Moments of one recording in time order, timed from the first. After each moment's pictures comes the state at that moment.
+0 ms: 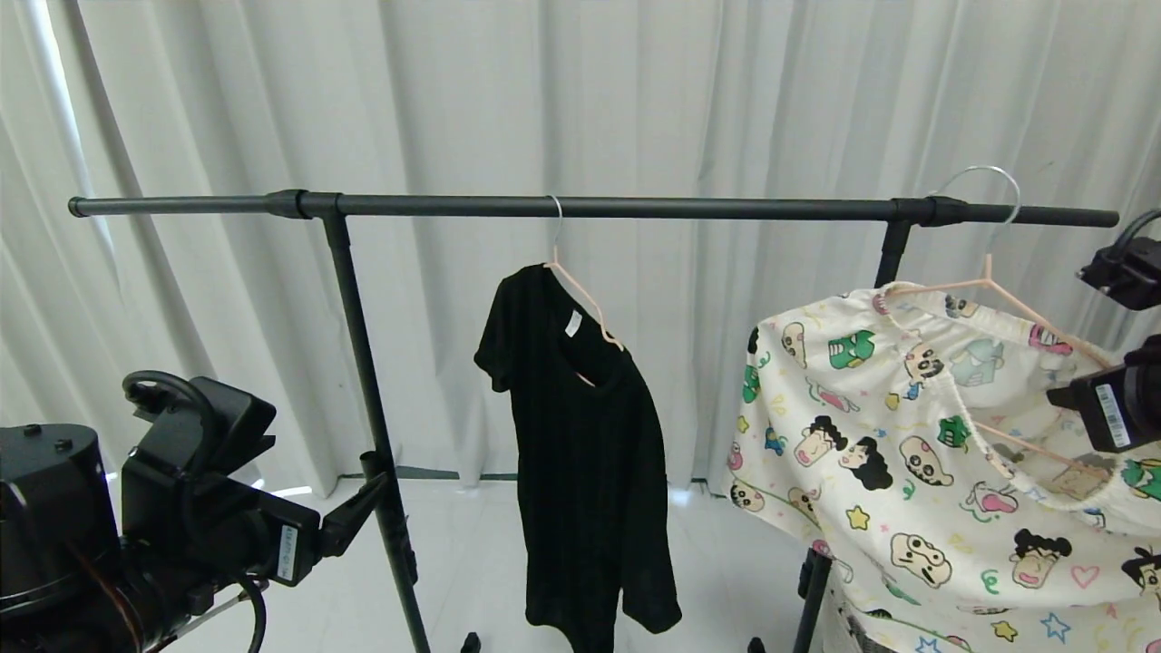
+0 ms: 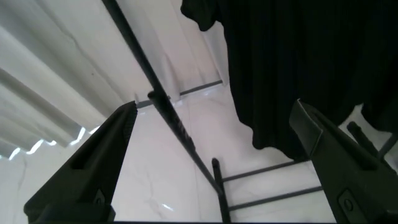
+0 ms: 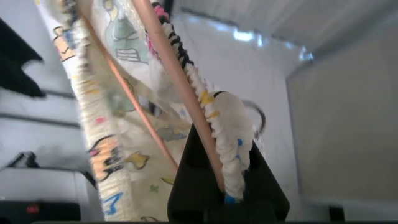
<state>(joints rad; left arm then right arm) -0.28 1.29 -0.28 -0.68 0.12 0.26 0.15 1.35 -1.05 0.32 -0.11 -0.16</state>
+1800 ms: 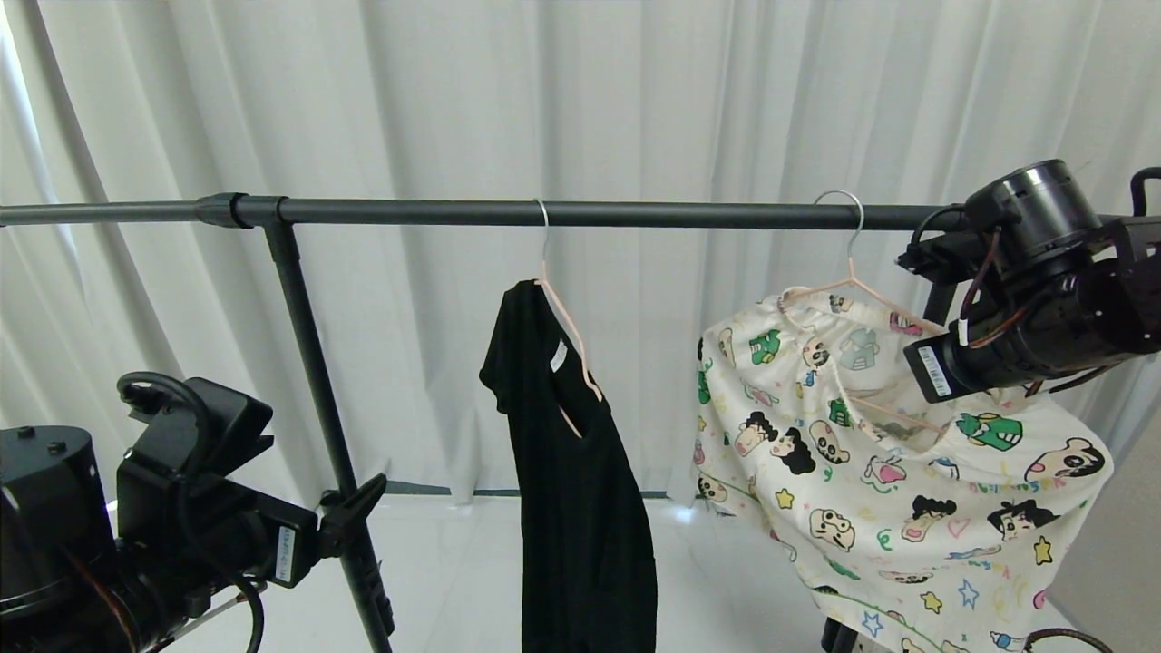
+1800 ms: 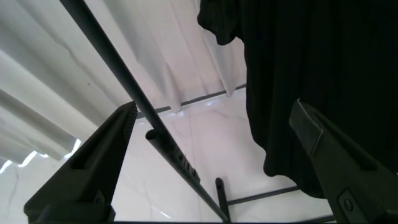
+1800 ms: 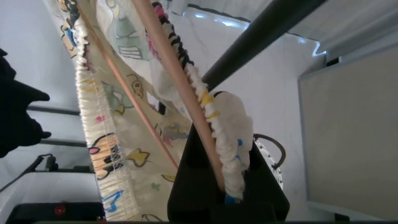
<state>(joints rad) -0.28 1.29 -0.27 -0.68 0.12 0.25 0.38 1.69 -1.39 0.51 -0.32 0.05</state>
